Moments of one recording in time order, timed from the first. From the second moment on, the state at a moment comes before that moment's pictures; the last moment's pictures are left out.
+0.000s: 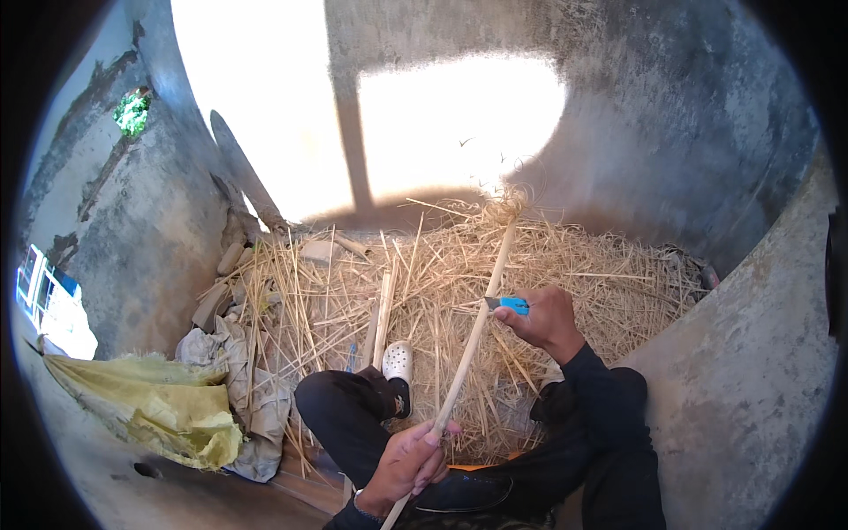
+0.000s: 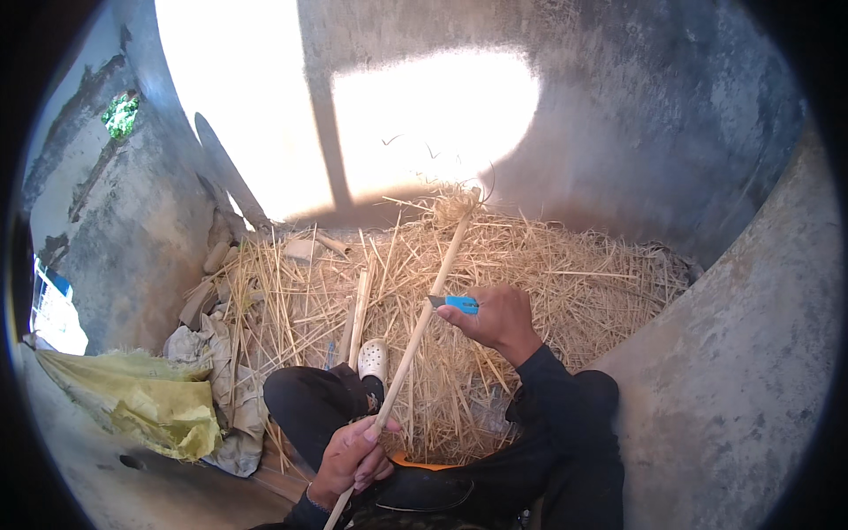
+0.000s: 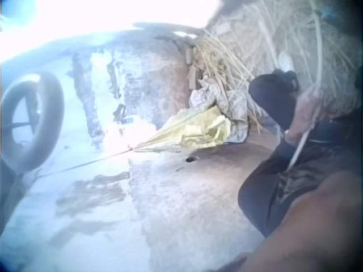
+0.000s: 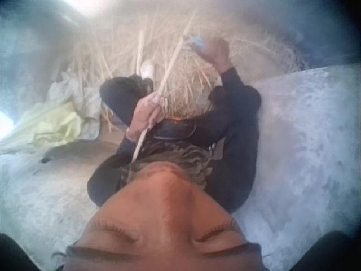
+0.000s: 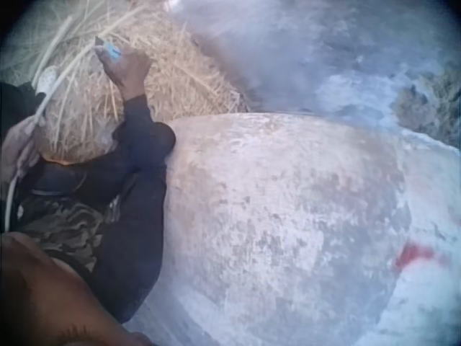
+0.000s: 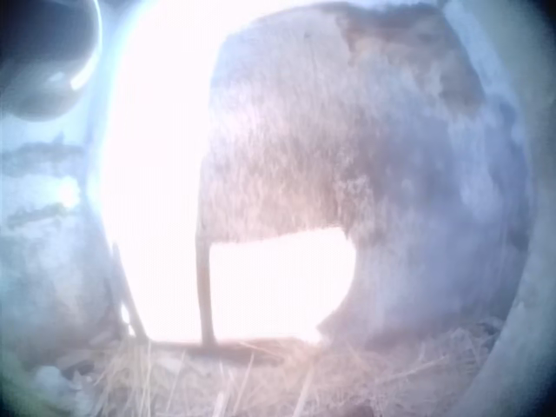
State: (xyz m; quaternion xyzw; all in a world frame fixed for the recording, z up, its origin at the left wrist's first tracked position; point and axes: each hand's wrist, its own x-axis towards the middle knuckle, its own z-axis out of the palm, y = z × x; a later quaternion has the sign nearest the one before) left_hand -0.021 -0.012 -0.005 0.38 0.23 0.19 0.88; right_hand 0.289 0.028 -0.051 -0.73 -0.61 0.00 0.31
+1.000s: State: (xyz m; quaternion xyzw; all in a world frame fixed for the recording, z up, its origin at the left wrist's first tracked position) left_hand -0.017 -0.005 0.001 0.49 0.30 0.19 0.80; right_hand 0.252 0.003 -0.030 -0.67 -0.68 0.04 0.29
